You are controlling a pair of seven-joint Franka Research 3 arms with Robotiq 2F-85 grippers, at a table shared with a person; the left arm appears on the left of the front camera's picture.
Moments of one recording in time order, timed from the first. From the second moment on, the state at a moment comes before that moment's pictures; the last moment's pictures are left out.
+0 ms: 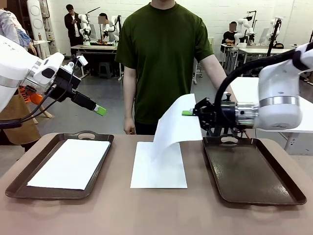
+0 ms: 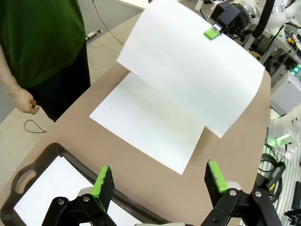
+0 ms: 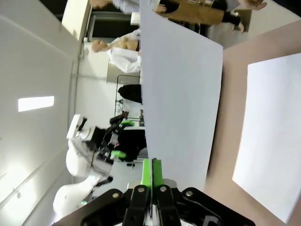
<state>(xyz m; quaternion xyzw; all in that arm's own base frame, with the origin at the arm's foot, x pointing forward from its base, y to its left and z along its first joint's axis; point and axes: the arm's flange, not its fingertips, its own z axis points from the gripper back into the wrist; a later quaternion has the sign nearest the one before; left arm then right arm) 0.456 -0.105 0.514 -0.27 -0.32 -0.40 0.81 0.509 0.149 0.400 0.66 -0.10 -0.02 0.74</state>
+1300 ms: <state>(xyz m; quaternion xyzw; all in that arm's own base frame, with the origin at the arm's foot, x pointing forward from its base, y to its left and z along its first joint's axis) 0.456 -0.105 0.514 -0.27 -0.32 -0.40 0.81 0.481 0.008 0.317 0.56 -0.11 0.05 0.82</state>
